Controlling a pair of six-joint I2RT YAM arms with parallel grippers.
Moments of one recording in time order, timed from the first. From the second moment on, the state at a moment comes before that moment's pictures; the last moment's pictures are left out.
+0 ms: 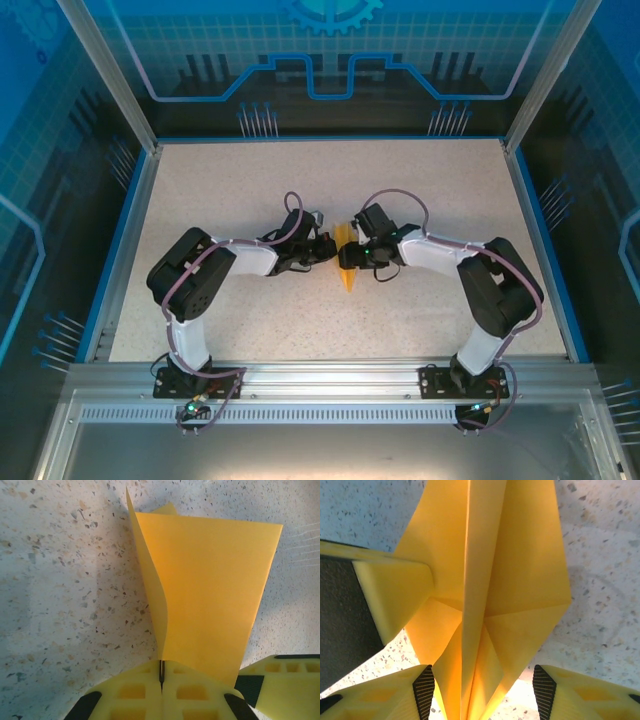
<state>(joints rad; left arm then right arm) -0.57 1.88 0.91 0.24 0.28 -0.84 0.58 1.71 0.98 -0.36 -0.14 0.48</state>
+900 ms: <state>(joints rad) -0.57 1.88 0.89 0.25 0.28 -0.85 0.62 1.77 1.01 -0.38 -0.13 0.52</state>
